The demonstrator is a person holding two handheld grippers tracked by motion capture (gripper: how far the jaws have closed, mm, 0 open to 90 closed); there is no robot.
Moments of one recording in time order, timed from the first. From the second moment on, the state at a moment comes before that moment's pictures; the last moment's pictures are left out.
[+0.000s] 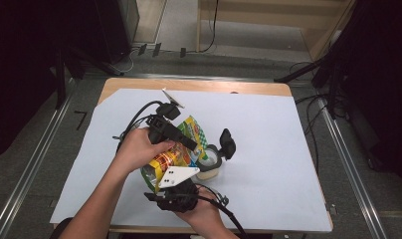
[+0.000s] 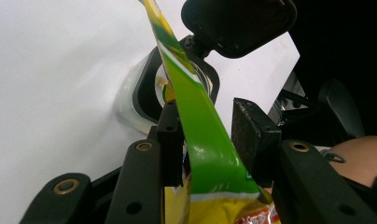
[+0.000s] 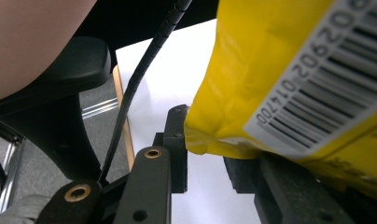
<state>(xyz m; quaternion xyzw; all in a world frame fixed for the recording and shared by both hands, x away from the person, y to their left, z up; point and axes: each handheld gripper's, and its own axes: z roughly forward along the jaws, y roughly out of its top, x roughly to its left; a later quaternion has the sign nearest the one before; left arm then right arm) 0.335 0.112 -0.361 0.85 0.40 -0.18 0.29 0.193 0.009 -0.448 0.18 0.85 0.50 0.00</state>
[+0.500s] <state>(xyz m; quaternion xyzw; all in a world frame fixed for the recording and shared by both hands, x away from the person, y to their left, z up) 0.338 0.117 -0.357 0.84 0.41 -0.19 0.30 0.193 0.009 -0.441 0.18 0.84 0.51 0.00</state>
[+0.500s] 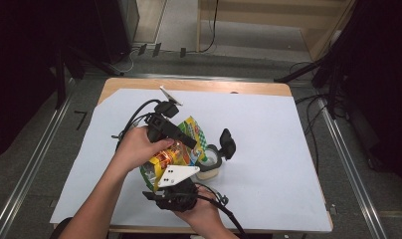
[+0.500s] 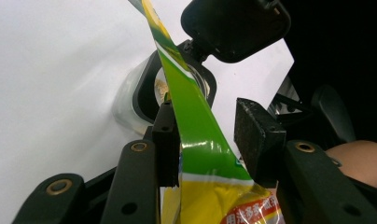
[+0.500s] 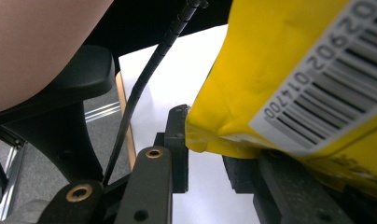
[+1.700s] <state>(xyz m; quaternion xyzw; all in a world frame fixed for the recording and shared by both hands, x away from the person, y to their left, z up) 0.329 0.111 -0.346 0.84 0.41 -0.16 0.31 0.193 0.014 -0.442 0.18 0.84 0.52 0.01</state>
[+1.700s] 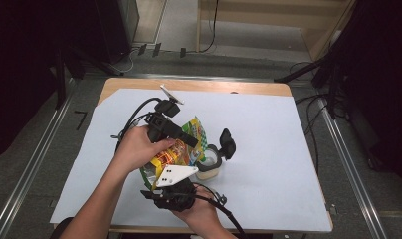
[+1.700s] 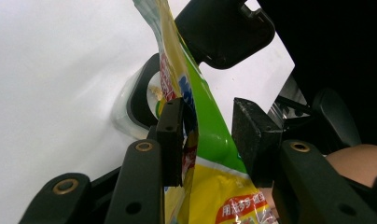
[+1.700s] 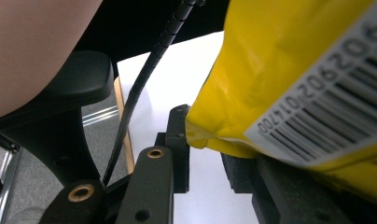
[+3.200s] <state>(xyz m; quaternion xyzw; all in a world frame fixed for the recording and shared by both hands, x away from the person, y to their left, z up) 0.326 0.112 -0.342 0.85 0.37 -0.17 0.32 0.189 0.014 -0.443 0.17 0.84 0.52 0.02</state>
